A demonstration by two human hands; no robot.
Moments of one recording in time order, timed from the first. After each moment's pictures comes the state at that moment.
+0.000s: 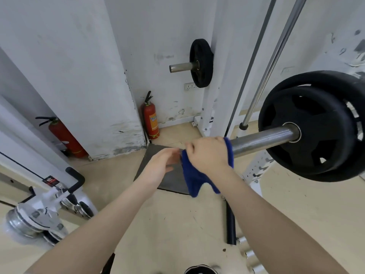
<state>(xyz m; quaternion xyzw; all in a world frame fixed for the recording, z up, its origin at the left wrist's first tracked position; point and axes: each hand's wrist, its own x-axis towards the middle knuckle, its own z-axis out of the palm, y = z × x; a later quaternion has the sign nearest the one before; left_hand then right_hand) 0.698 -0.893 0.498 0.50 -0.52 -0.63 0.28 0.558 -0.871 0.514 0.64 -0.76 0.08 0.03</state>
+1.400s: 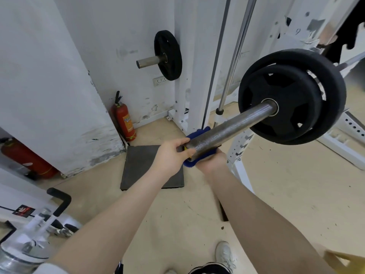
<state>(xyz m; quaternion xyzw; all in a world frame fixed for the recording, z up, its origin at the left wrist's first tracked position) 0.700 -0.900 0.514 0.41 -0.76 -0.48 0.18 0.577 -0.859 0.451 -0.15 -0.26 0.79 -0.54</state>
